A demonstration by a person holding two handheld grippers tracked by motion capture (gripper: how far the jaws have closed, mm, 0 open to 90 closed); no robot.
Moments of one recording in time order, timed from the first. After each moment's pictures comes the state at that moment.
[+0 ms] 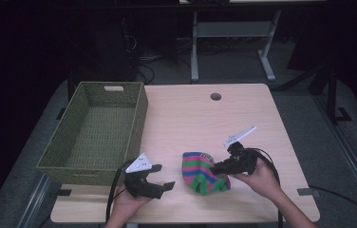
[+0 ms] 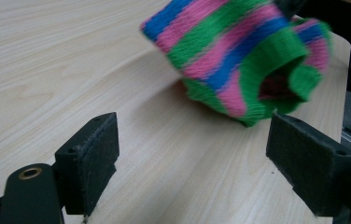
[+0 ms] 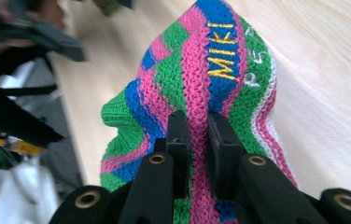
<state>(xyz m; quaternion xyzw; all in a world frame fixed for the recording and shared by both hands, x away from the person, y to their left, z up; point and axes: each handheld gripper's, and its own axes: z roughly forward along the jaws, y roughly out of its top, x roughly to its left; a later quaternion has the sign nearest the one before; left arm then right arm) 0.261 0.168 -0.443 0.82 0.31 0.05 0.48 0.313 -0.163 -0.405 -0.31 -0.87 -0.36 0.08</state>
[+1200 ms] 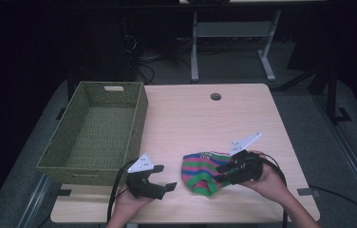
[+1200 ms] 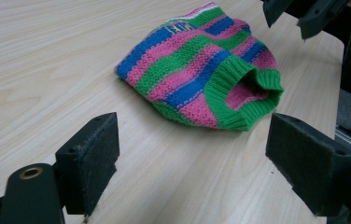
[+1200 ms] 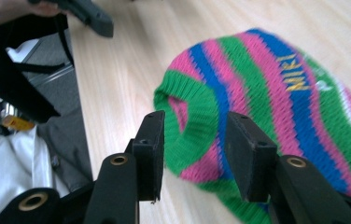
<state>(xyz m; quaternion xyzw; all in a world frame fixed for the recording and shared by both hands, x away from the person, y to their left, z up) 0.261 0.163 -0.443 0.82 0.30 0.04 0.48 0.293 -0.175 -0.403 -0.24 -0.89 -0.38 0.06</state>
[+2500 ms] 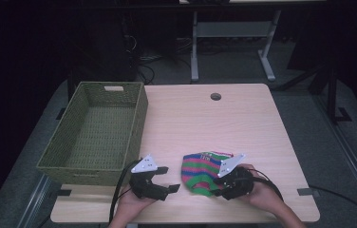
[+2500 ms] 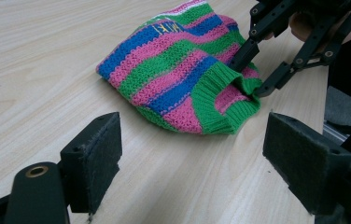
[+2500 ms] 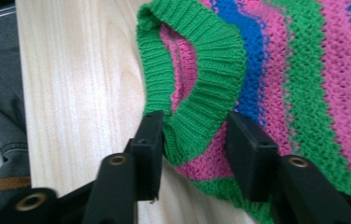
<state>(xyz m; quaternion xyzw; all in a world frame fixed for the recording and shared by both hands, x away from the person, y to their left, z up) 0.261 0.155 -0.445 0.83 0.29 0.02 0.48 0.276 -0.156 -0.454 -0.17 -0.94 -0.31 -0.02</state>
